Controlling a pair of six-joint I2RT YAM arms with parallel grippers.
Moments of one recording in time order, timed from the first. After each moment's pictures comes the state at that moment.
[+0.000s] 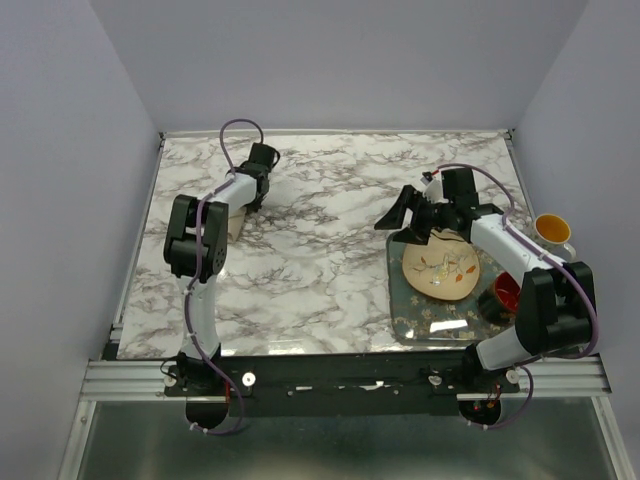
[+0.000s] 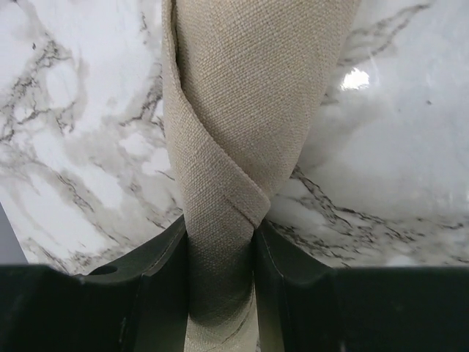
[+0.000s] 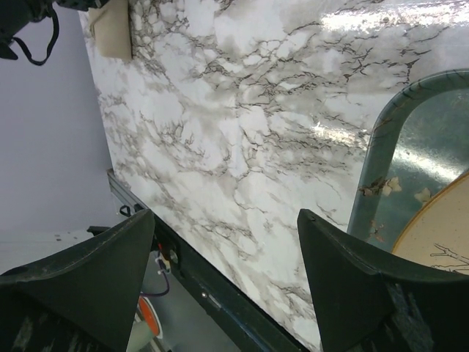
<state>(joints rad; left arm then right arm) -0.26 2.11 1.53 -0.44 -0.43 0.15 0.19 1.50 0.99 -0.33 -0.66 0.60</state>
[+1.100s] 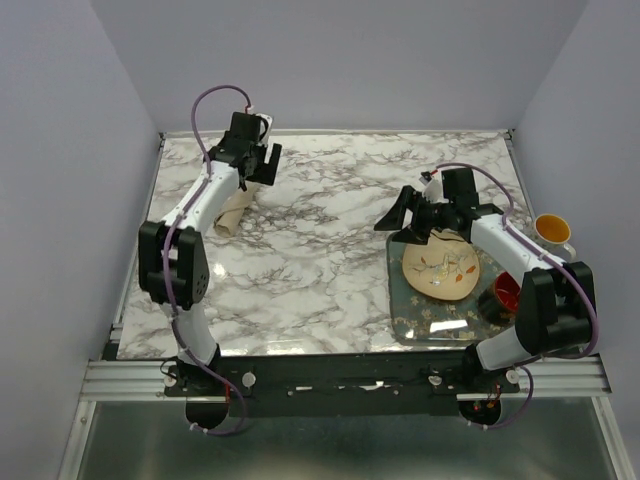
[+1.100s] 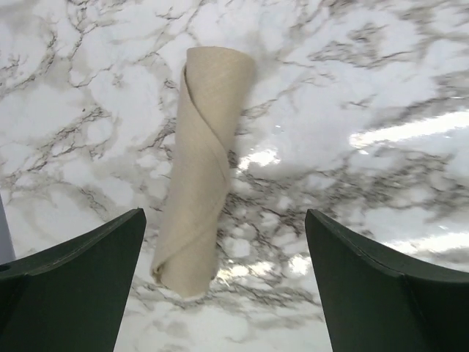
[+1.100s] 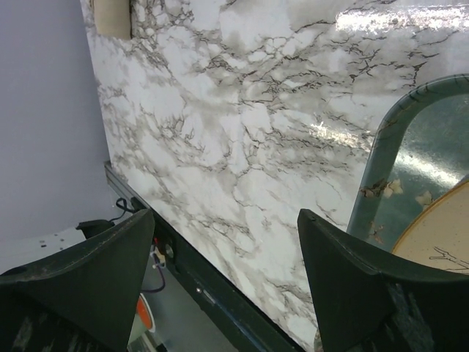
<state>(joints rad) -0.23 1.89 1.64 -0.54 -0.19 0.08 0.19 1.50 0.99 -0.33 -0.69 0.57</state>
